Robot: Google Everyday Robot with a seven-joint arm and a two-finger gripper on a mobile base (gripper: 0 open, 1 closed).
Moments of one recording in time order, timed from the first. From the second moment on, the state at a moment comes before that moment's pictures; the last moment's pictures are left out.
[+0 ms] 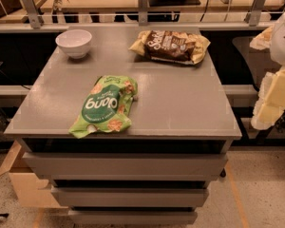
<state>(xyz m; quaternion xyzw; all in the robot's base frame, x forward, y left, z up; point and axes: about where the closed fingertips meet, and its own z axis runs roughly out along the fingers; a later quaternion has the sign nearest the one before) 0.438 -0.216 0.980 -0.60 0.78 -0.04 0.16</state>
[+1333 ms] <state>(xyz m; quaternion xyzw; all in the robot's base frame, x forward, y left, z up) 0.615 -0.181 1.010 -0.58 0.75 -0.07 0.31</state>
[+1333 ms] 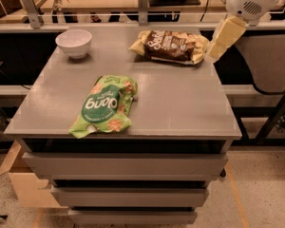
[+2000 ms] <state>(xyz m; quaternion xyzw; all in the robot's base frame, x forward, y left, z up) 0.629 -0.172 0.993 -0.57 0.76 -0.07 0.31</state>
